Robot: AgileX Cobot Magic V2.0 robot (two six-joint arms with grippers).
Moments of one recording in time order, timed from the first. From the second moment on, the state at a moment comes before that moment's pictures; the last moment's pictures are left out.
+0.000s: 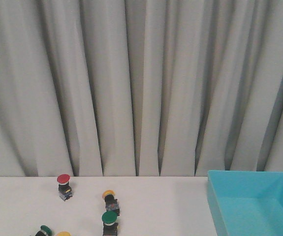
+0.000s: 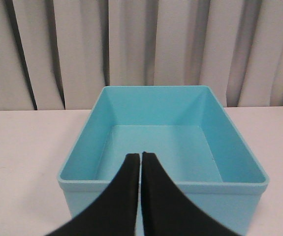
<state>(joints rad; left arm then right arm) 0.00 -0.01 0.03 0.12 0.13 -0.02 -0.03 -0.01 0.03 -0.08 0.15 0.08</state>
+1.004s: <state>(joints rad) 0.00 -0.01 0.03 0.13 0.13 0.02 -0.03 -0.01 0.03 -0.15 0.15 0.04</state>
